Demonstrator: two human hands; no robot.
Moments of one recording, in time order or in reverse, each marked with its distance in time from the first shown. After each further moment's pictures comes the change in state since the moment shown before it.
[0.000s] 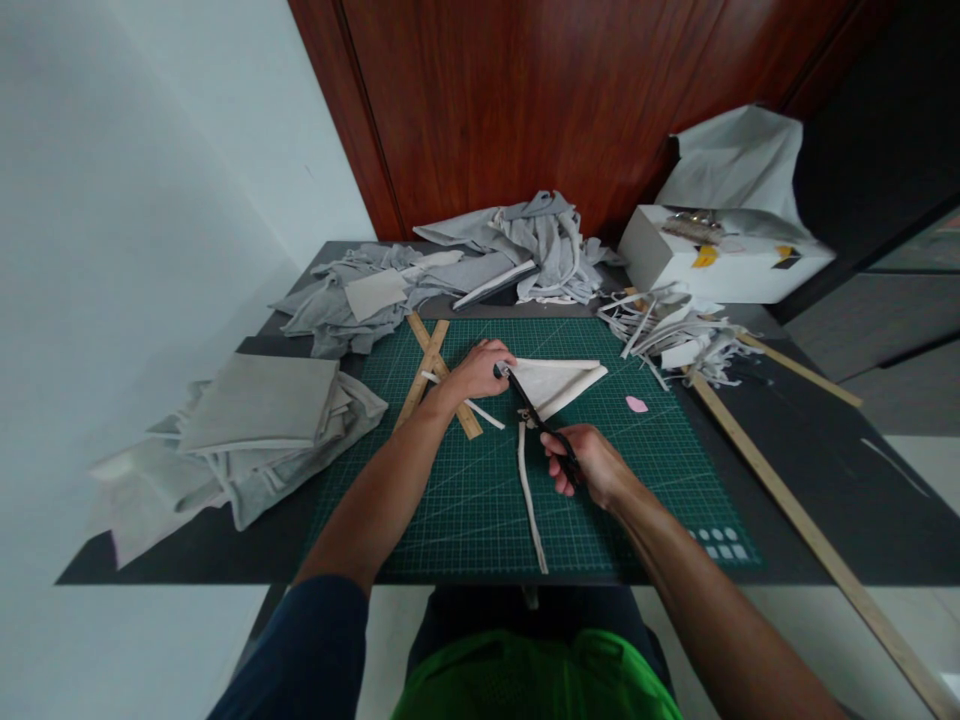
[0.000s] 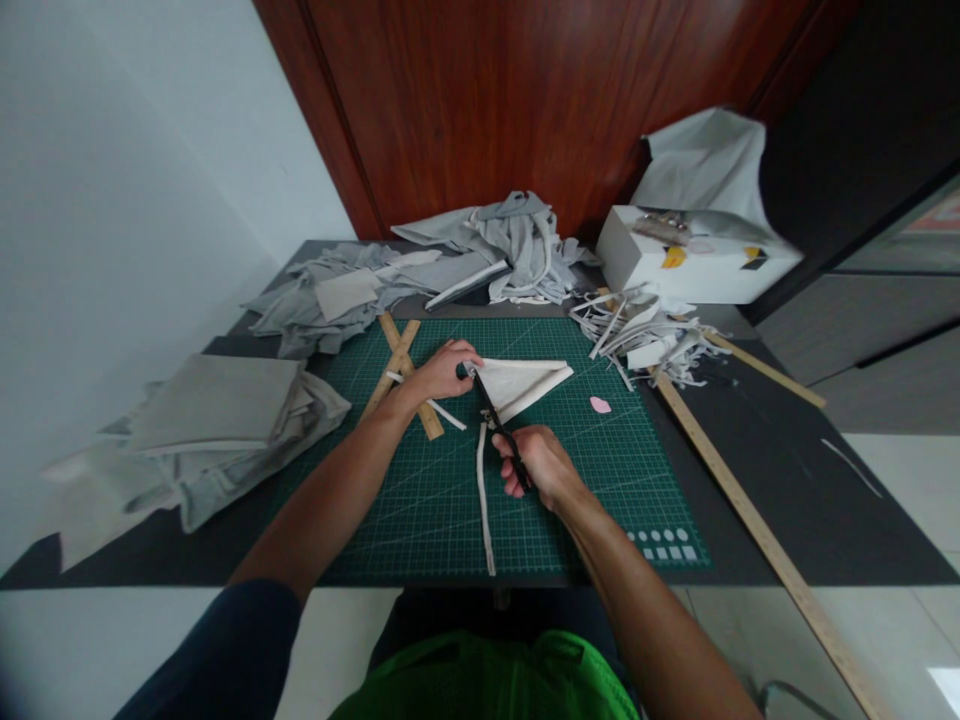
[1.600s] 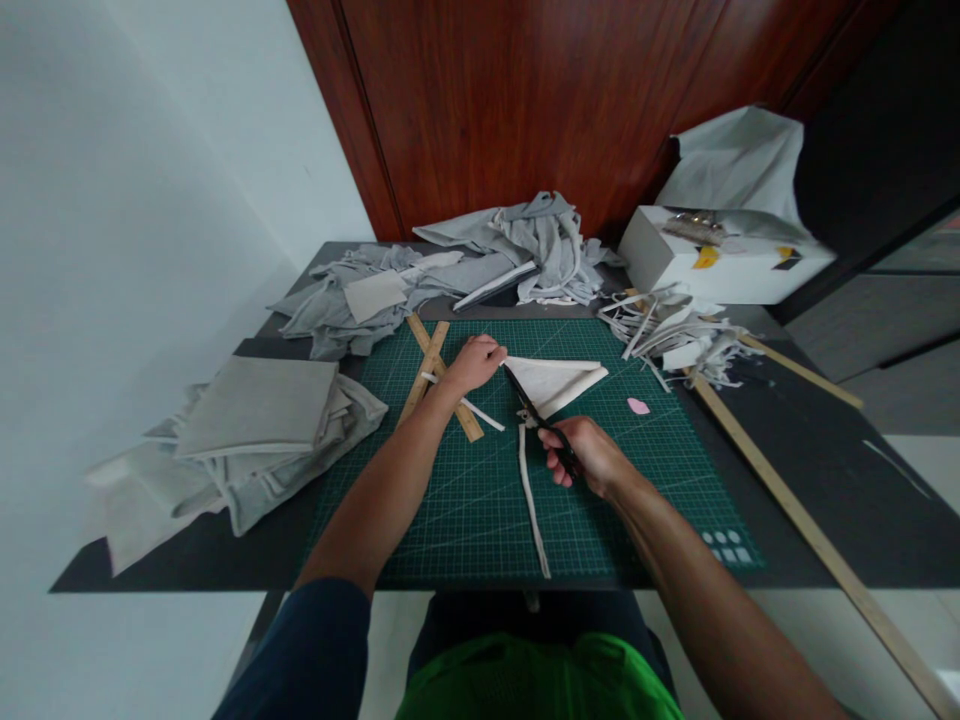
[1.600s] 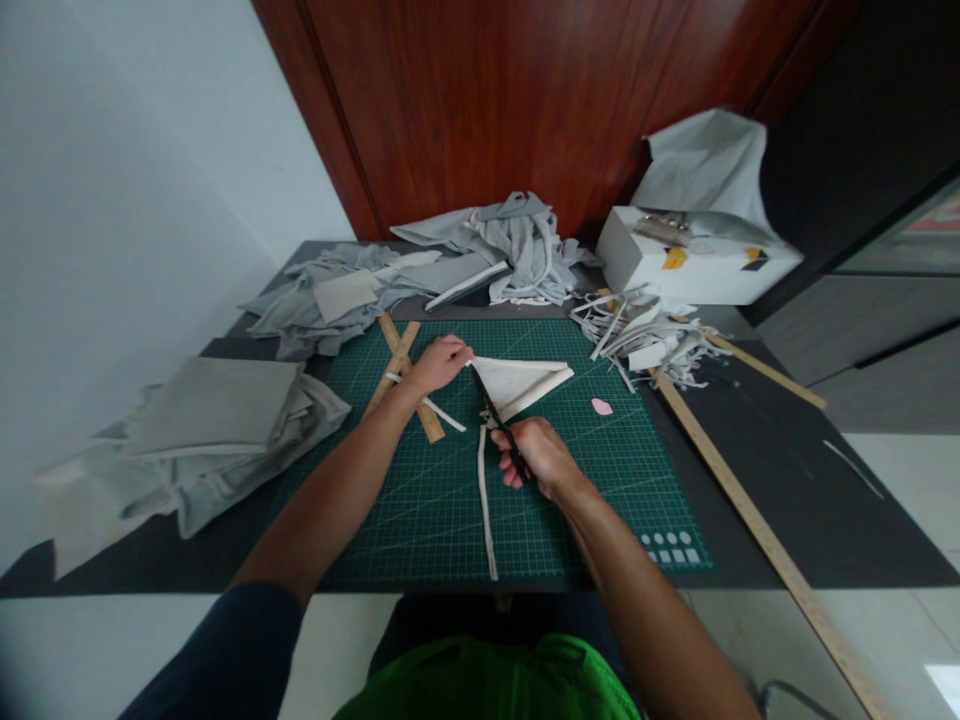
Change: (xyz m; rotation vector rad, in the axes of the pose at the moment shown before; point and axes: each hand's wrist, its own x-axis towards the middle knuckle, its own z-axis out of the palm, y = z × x) left_hand 0.010 -0.013 0.000 -0.091 0.145 -0.196; right_hand 0.013 -0.015 0.004 -0.038 0.015 0.076
